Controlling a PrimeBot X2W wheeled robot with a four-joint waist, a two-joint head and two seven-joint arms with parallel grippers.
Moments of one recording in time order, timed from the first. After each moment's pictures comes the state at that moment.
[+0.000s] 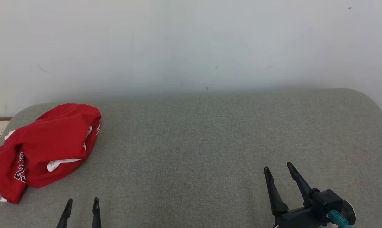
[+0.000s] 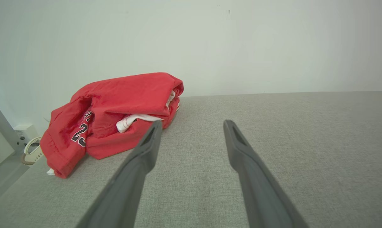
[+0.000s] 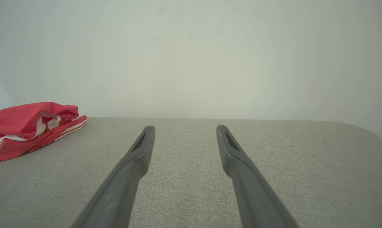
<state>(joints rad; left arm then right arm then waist) 0.00 0.10 -0.03 0.10 -0.05 0.11 -0.26 -0.09 -0.13 0.29 0.17 0.14 0.13 -0.26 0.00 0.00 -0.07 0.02</state>
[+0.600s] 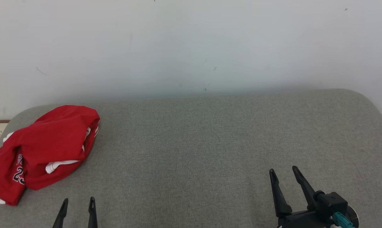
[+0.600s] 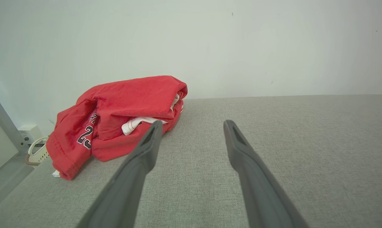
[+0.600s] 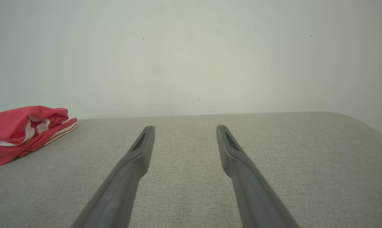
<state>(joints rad) 0.00 0.11 -0.01 0.10 -0.06 0.11 -0.26 -0.08 -0.11 0.26 0.19 0.15 0.13 -0.26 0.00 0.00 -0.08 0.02</state>
